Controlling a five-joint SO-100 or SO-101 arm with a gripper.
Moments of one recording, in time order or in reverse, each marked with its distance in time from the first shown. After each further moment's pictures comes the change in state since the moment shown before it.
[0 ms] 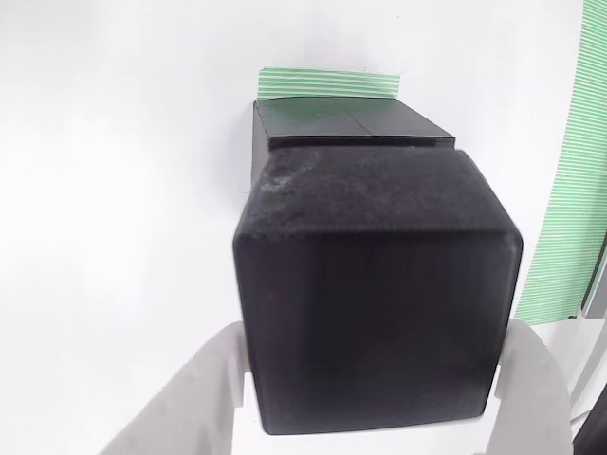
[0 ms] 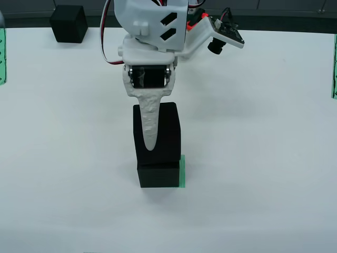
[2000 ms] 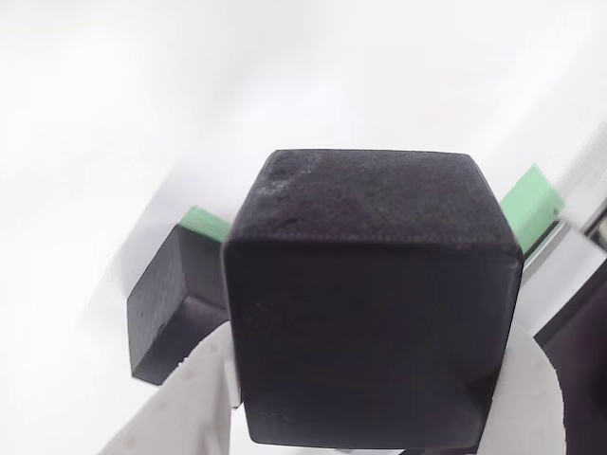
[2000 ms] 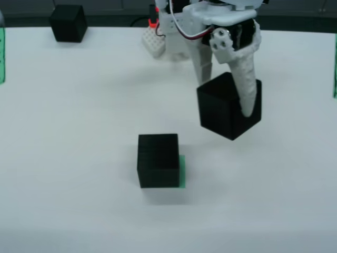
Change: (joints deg) arm -16.7 11.5 4.0 -0.7 -16.9
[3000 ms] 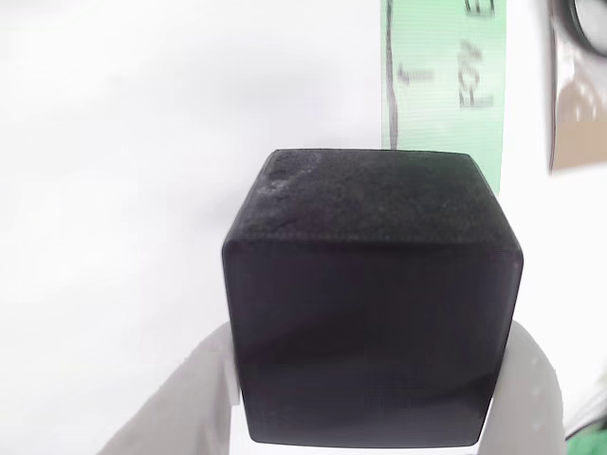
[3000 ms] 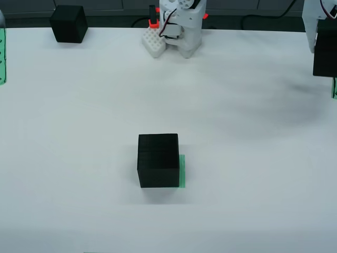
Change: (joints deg) arm -53.2 -18.9 -12.0 0.9 29.7
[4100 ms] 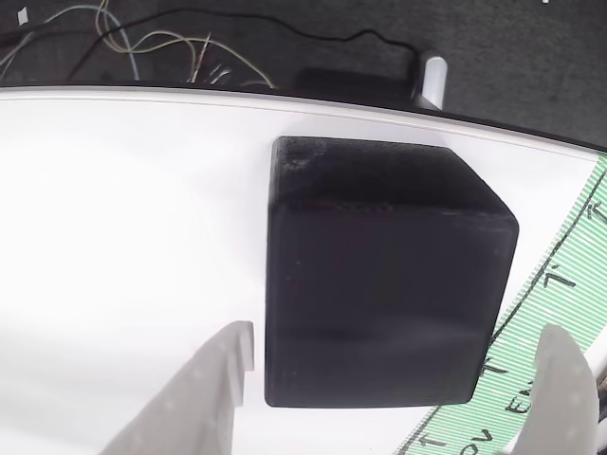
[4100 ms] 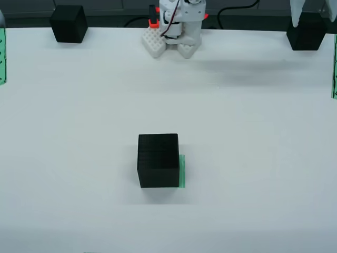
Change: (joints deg) arm -30.8 -9.9 0.7 -0.4 -3.9
